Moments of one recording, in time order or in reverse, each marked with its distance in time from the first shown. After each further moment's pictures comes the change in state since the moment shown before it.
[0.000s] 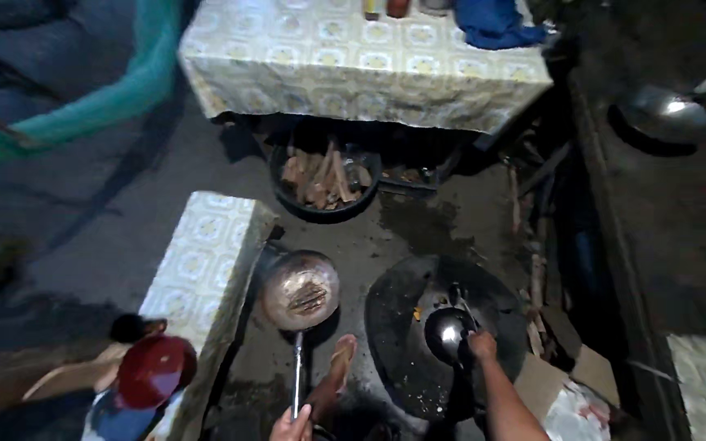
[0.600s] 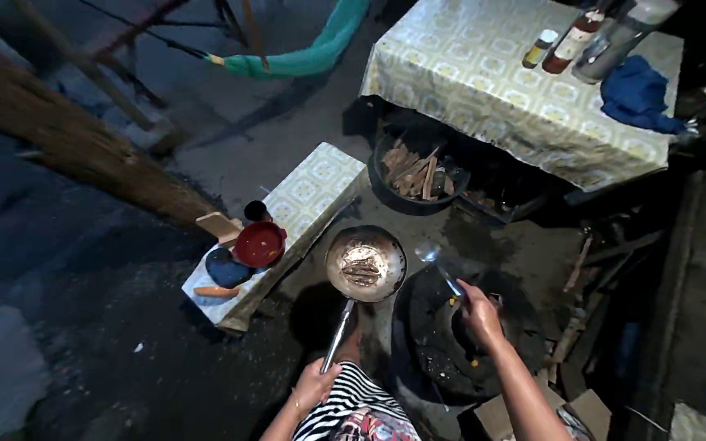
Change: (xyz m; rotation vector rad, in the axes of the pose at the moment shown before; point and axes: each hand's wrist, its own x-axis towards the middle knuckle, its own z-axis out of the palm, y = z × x) left_hand -0.184 -0.105 -0.065 -0.167 -0.059 0.092; right_hand -0.317 -0.075 -0.037 -0.305 0.020 -1.042
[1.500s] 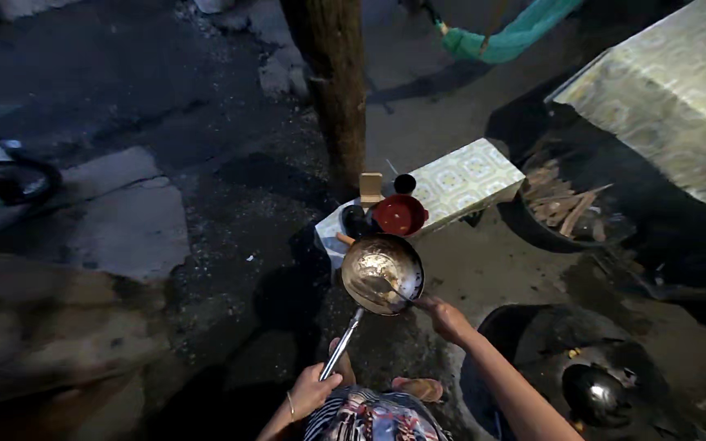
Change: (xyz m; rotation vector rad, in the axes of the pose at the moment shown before) left_hand -0.210 -0.117 -0.290 -0.033 0.235 -0.046; right_hand -0.071 -0.355 0.254 -0.336 -0.721 -0.476
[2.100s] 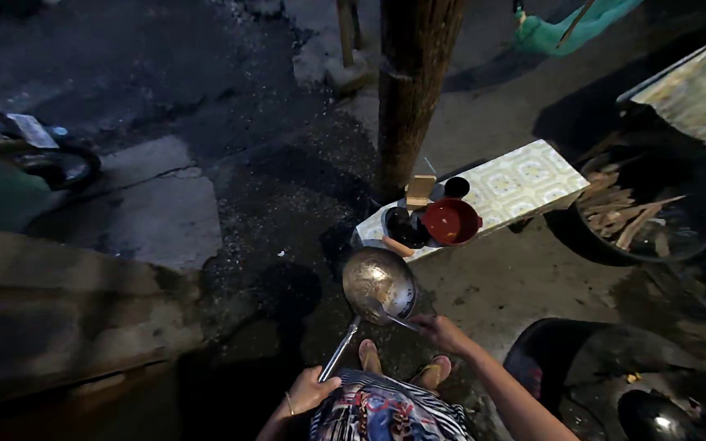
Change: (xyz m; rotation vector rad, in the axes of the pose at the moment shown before) left_hand -0.022 -0.017 -0.153 0.249 0.047 -0.101; right_hand 0.072 -0.128 0.057 0.246 -0.154 -0.198
